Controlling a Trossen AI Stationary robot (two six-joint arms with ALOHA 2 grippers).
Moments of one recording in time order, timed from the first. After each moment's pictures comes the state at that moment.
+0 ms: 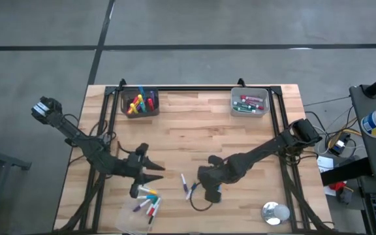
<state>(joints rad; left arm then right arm) -0.66 1.06 0.63 0.44 -0.54 -0.23 0.40 1.86 1.30 -0.57 0.08 0.61</state>
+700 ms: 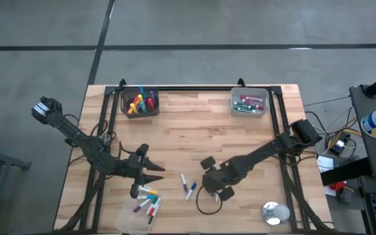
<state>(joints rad) -0.66 1.07 0.63 0.43 -0.53 -0.26 0.42 1.87 1.20 -0.51 0.10 -0.13</state>
